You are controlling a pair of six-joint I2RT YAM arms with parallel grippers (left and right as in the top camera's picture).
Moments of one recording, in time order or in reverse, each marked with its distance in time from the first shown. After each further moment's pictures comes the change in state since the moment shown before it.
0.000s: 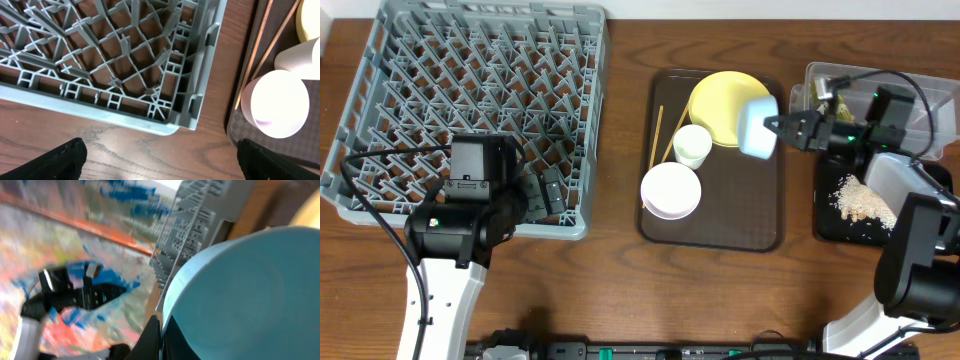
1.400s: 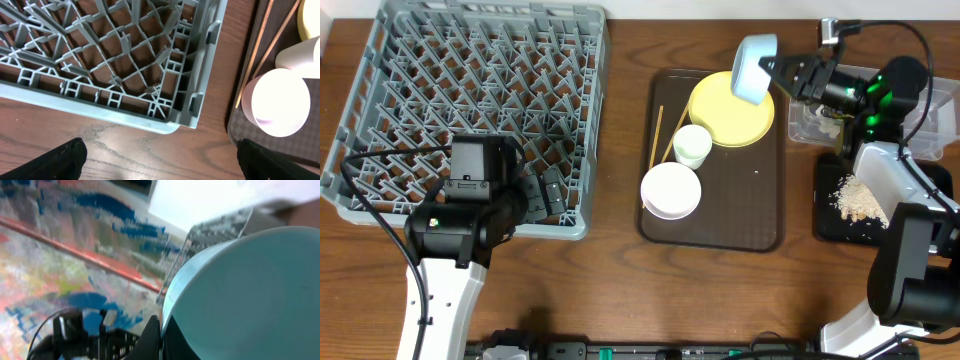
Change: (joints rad) left arm 0.000 0.000 0.000 -0.007 0.000 0.000; right arm 0.096 -0.035 0.093 0.688 0.260 0.760
